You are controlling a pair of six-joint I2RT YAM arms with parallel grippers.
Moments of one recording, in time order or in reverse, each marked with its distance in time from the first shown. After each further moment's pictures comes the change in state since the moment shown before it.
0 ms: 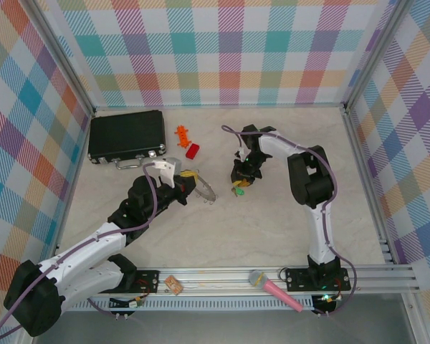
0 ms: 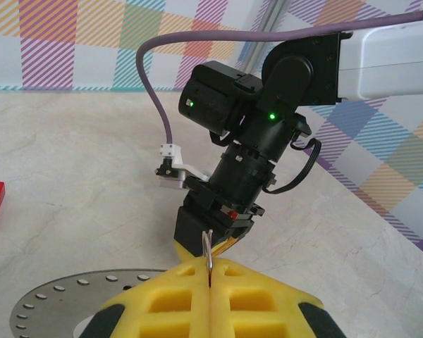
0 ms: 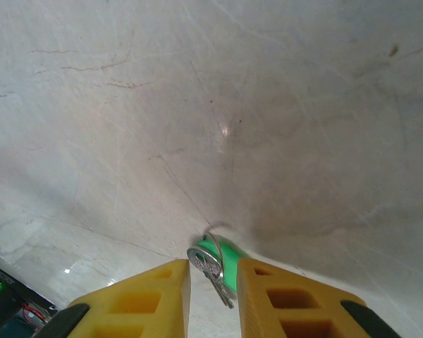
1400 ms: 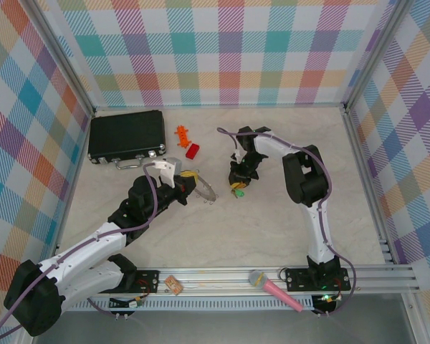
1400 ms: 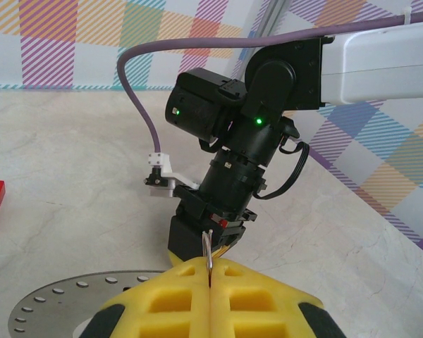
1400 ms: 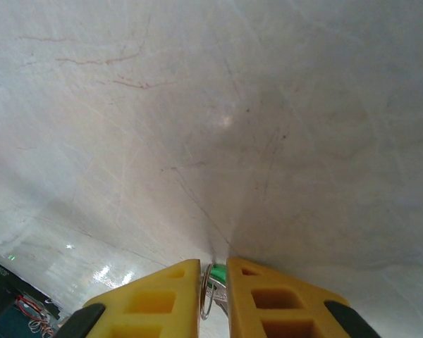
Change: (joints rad) left arm 0.000 0.002 0.000 0.000 0.000 0.000; right arm 0.025 0.049 0.049 -0.042 -0.009 -0.023
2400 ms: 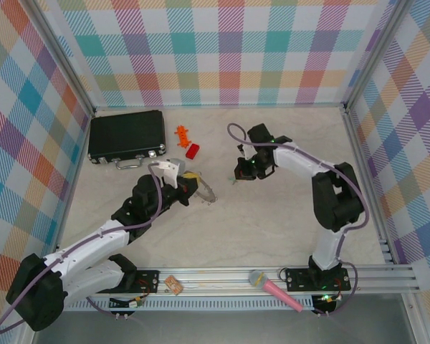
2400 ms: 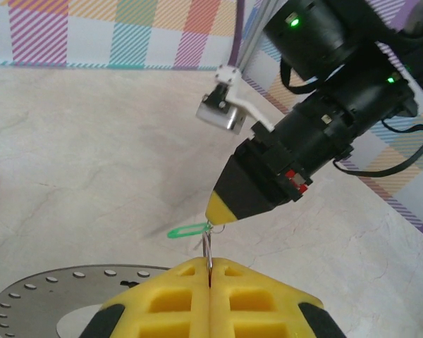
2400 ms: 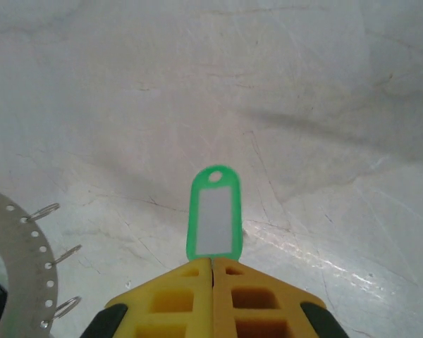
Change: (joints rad) left arm -0.001 0.056 0.000 0.005 0.024 0.000; right arm 0.005 -0.449 -0.428 0.426 0.076 0.024
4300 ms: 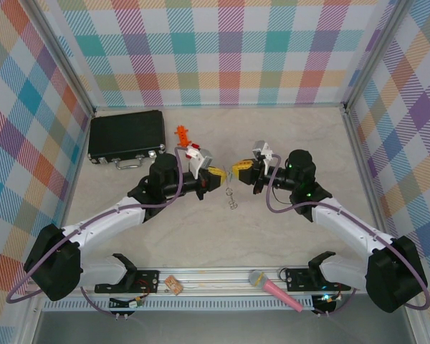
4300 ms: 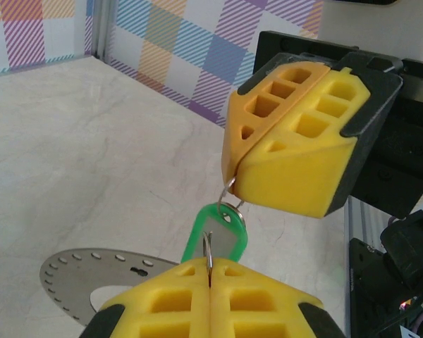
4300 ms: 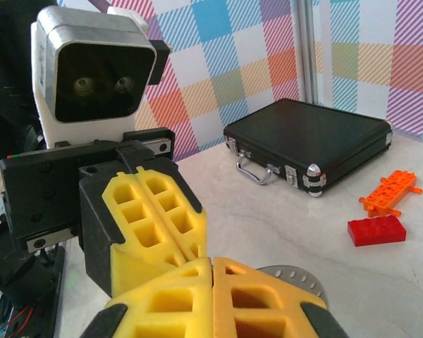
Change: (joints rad) left arm -0.035 0.249 0.263 -0.021 0.377 0.136; right arm 0.028 -0.676 -0.643 1.033 -0.309 -0.186
